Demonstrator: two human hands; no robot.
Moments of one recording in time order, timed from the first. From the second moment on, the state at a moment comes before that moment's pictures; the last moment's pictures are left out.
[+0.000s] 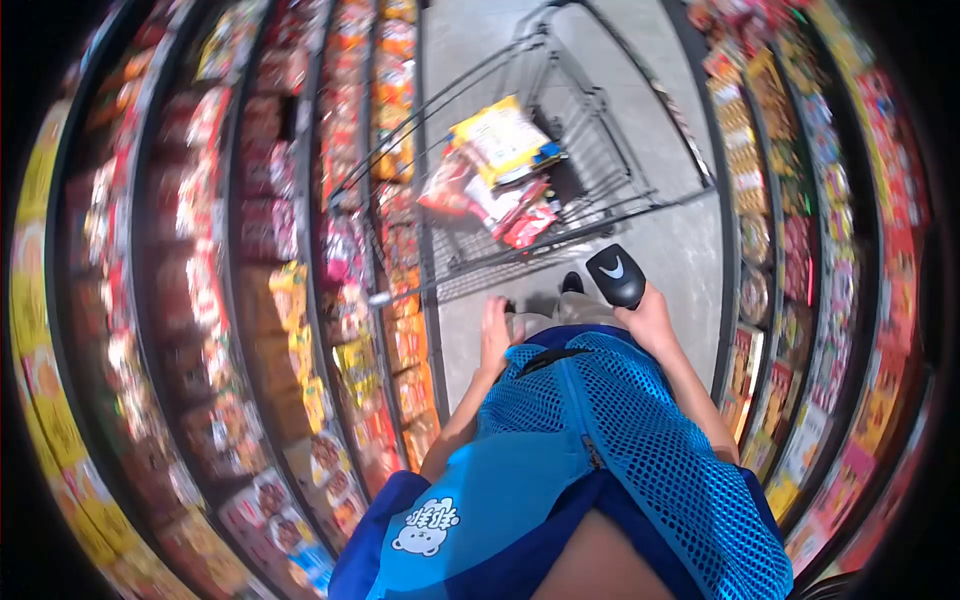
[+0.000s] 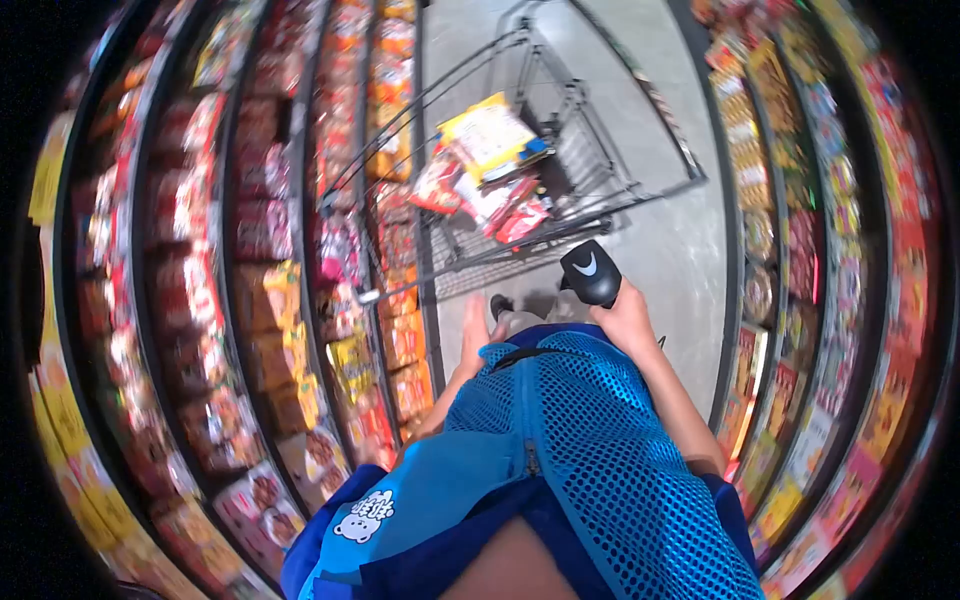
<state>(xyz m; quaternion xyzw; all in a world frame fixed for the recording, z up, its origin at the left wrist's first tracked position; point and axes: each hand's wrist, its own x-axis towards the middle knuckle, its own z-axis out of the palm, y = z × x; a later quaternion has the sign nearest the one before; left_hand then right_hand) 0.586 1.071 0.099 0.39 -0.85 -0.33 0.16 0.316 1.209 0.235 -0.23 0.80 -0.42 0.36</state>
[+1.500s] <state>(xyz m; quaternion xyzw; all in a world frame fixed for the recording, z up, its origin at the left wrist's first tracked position) 0.840 1.089 0.086 0.46 -0.87 -0.19 -0.03 0.577 1.316 0.106 -0.55 0.76 -0.30 0.20</state>
